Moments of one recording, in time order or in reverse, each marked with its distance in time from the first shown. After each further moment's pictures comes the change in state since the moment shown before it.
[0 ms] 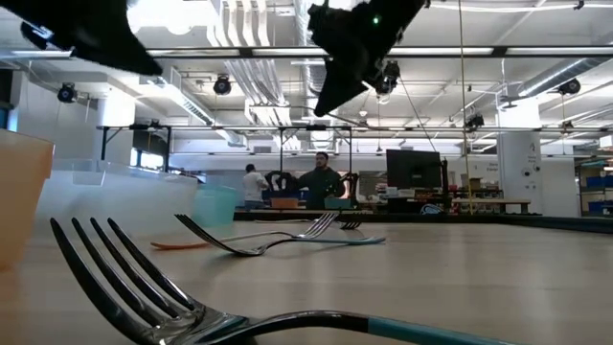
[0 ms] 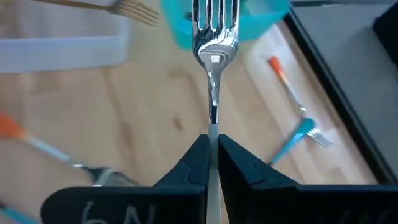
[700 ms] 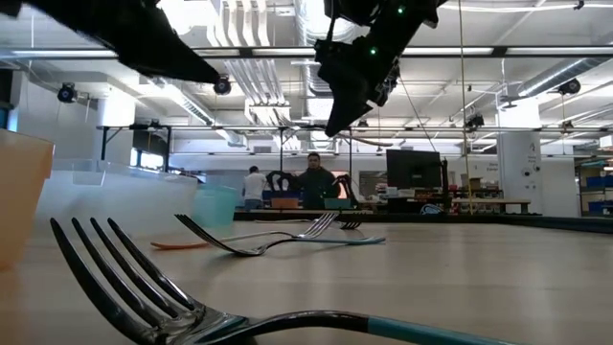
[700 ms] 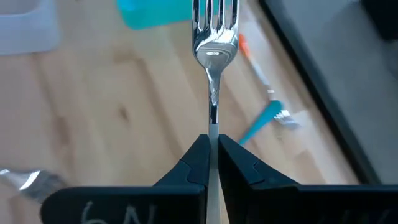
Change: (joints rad) left arm 0.348 -0.480 -0.415 1.425 0.613 1.715; right arm -0.158 0.000 -0.030 -0.008 -0.043 -0.064
